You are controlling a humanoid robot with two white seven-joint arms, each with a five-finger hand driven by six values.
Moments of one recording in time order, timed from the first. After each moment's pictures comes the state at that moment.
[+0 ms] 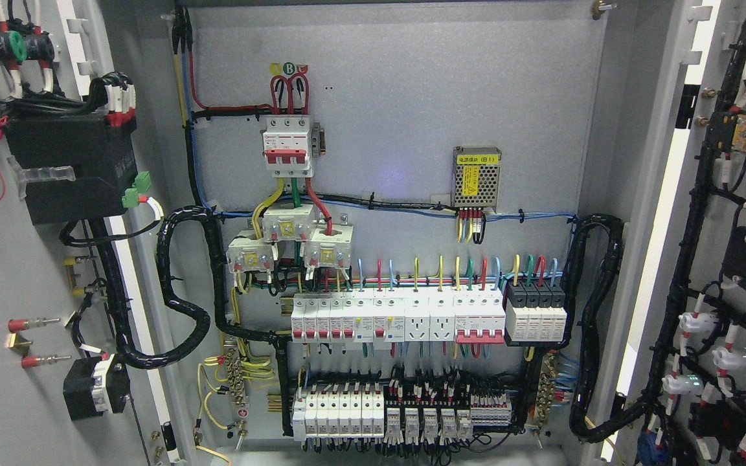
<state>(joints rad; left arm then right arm) 0.28 -0.03 -0.05 -0.48 -0.08 -0.09 -0.23 -0.12 -0.14 0.68 -1.59 -0.47 -0.19 0.30</state>
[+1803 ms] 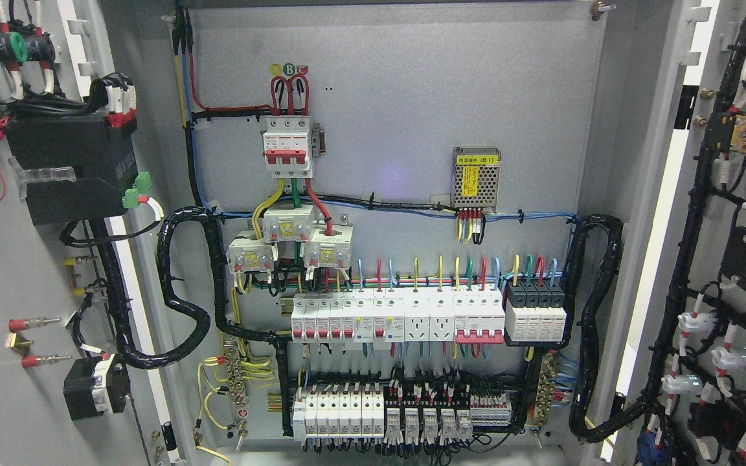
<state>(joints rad) 0.75 0.13 -0.27 -1.74 0.02 -0.27 -0.22 0.30 -0.43 0.37 -1.69 -0.46 -0.61 0.30</state>
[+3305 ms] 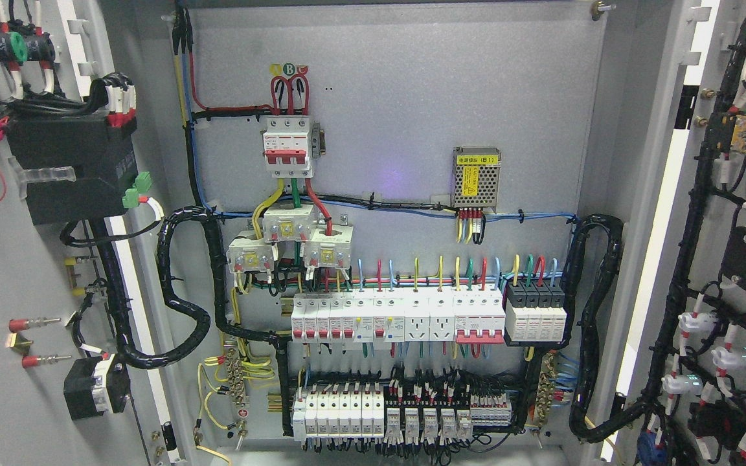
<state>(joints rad) 0.56 0.13 -0.18 -1.92 0.18 -0.47 -0.20 0.33 -0.55 0.17 -1.97 -0.58 -0.65 0.25</state>
